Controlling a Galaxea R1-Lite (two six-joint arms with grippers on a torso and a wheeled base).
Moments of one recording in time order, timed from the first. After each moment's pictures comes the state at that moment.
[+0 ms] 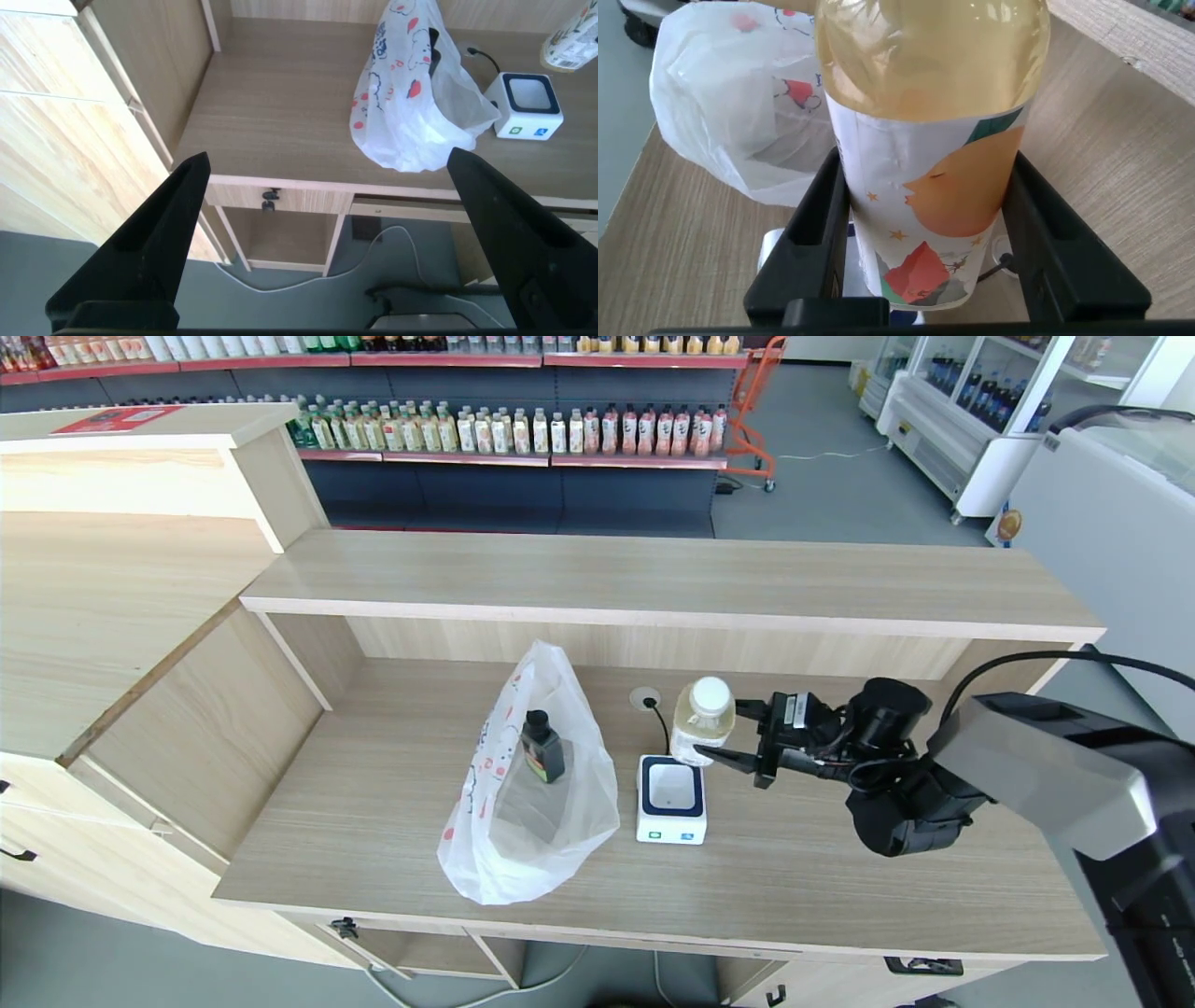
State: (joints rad) left arm 0.00 0.00 0.00 0.00 -0.02 0.00; right arm 0.18 2.48 -1.20 -1.48 1.08 -0.48
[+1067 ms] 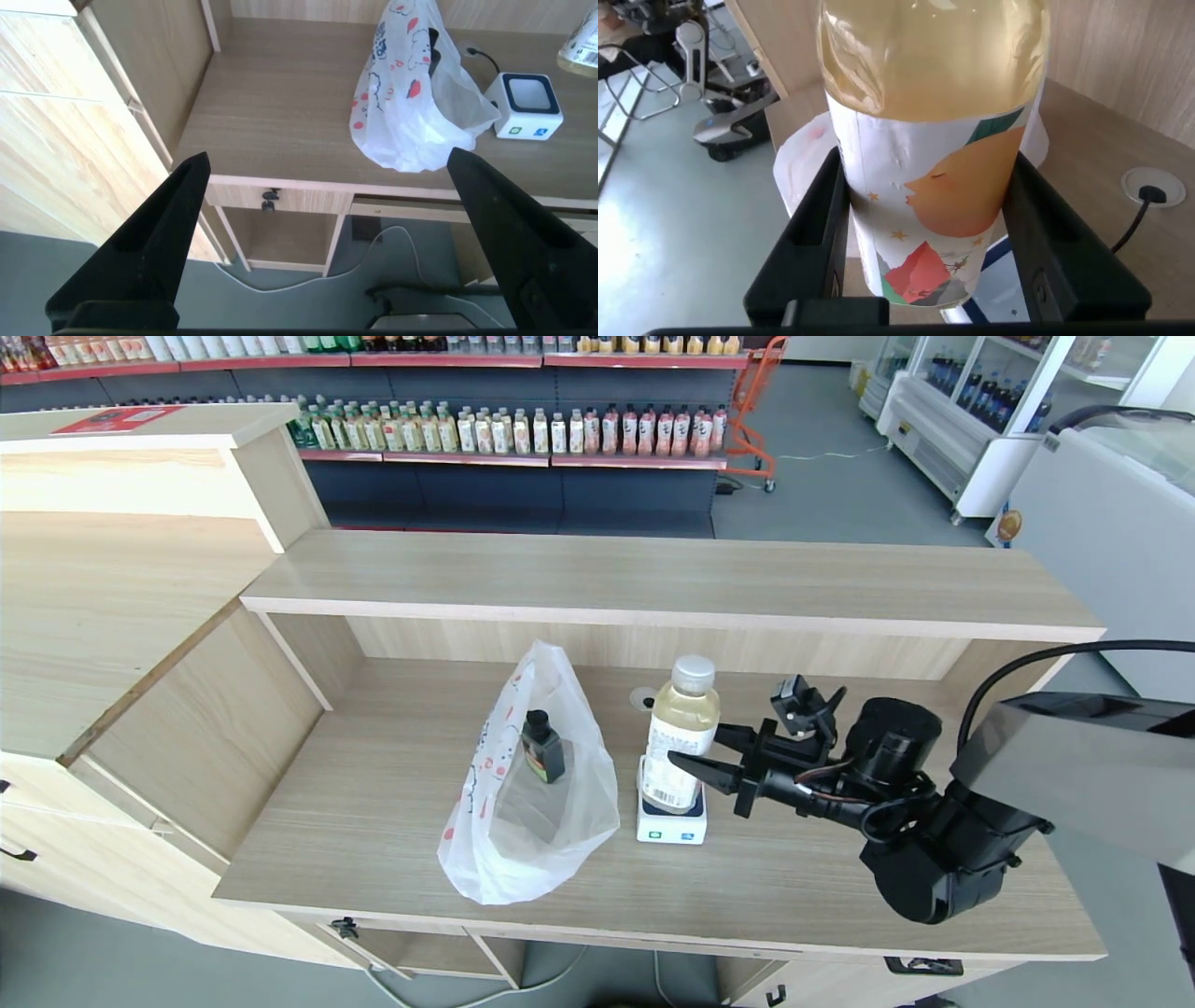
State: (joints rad) left arm 0.00 0.00 0.00 0.00 -0.02 0.00; right arm 0.35 2.27 -0.82 -1.57 0.75 -0.01
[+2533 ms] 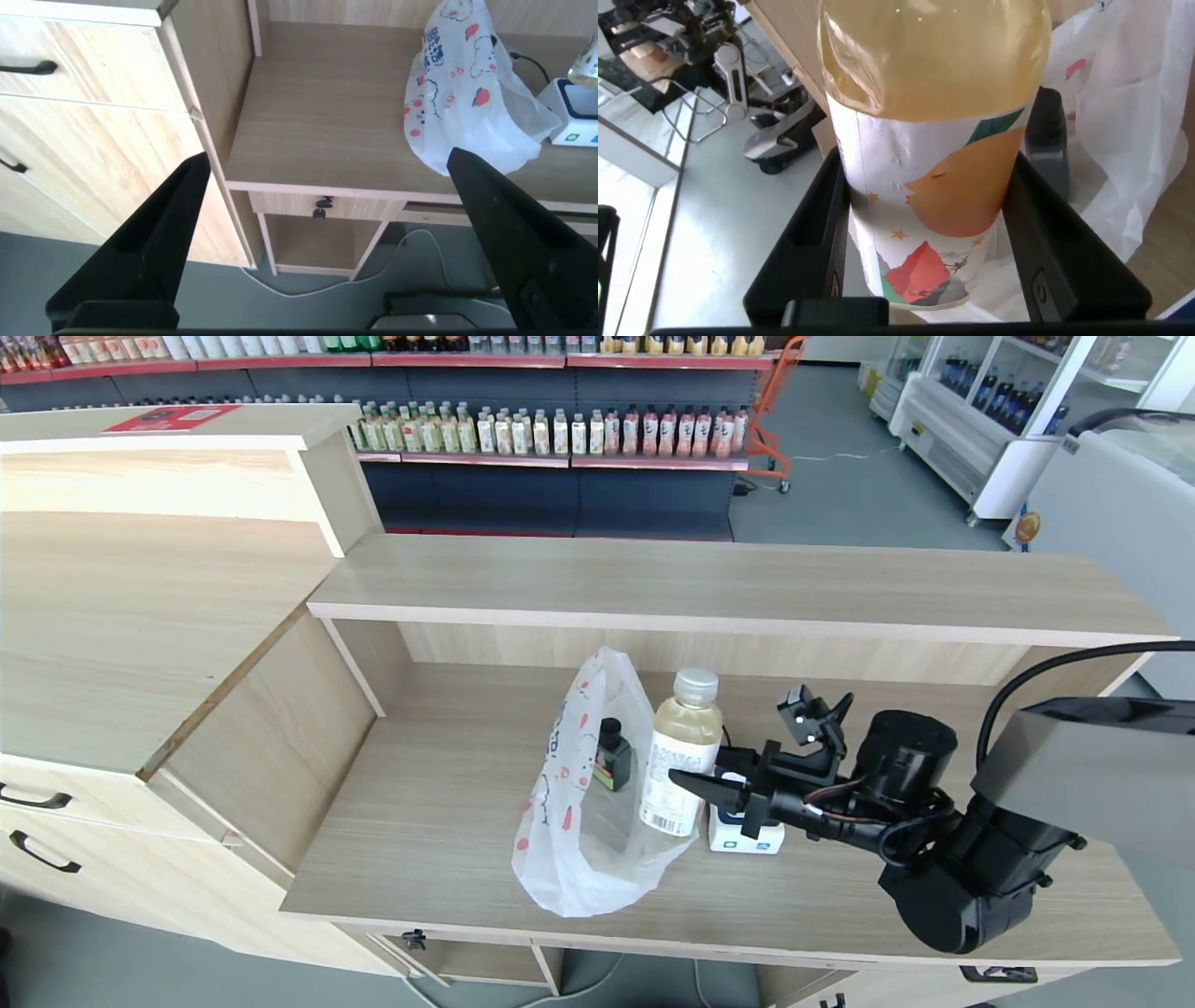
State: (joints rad) left arm 0.00 0.00 0.00 0.00 -0.02 0.00; right arm 0.38 2.21 -0.70 -1.57 0.74 0.13
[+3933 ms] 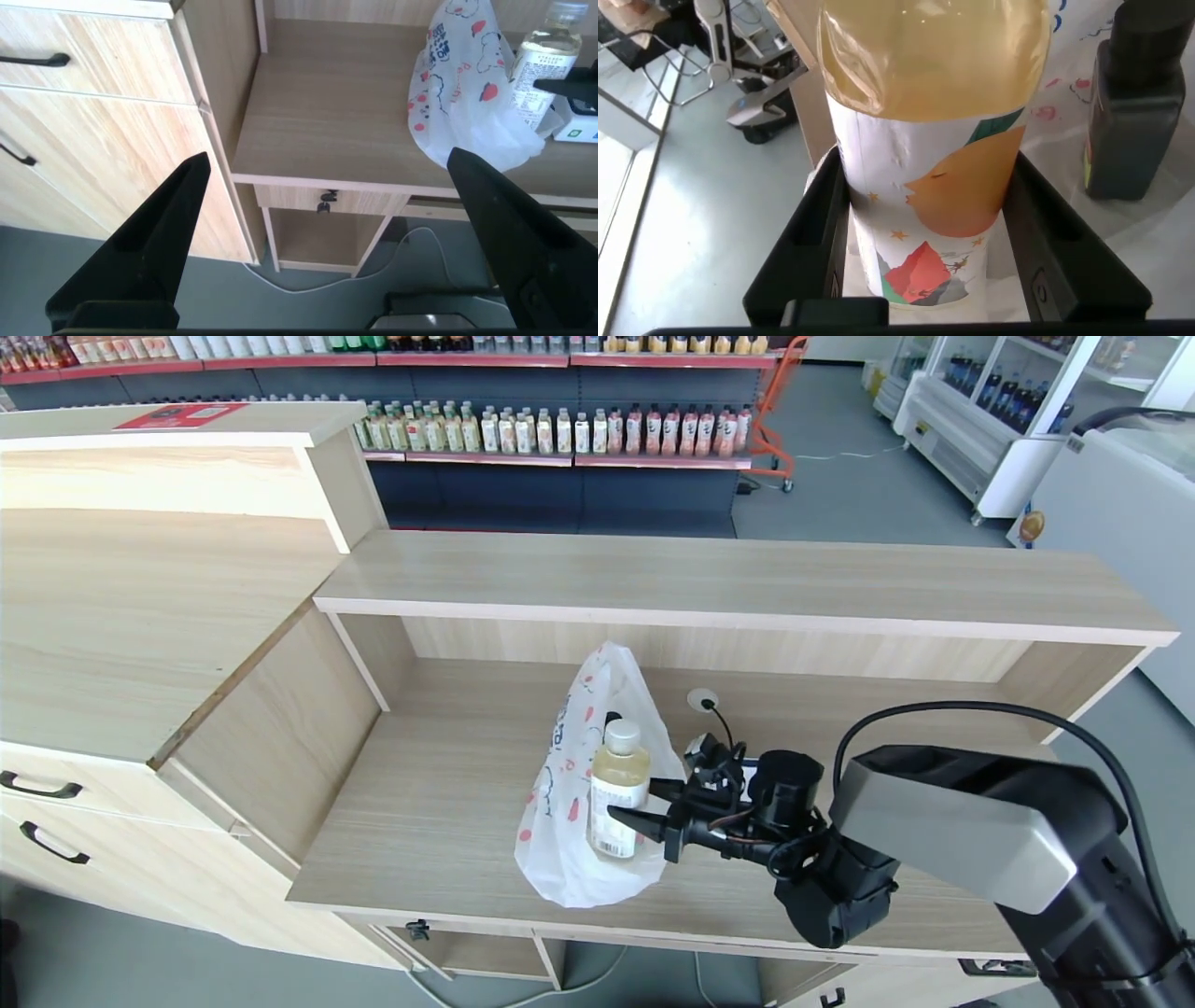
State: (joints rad) left arm 0.00 0.00 0.00 0.00 -0.02 0.00; right arm 0.47 2.56 -1.04 -1.52 0.68 0.01
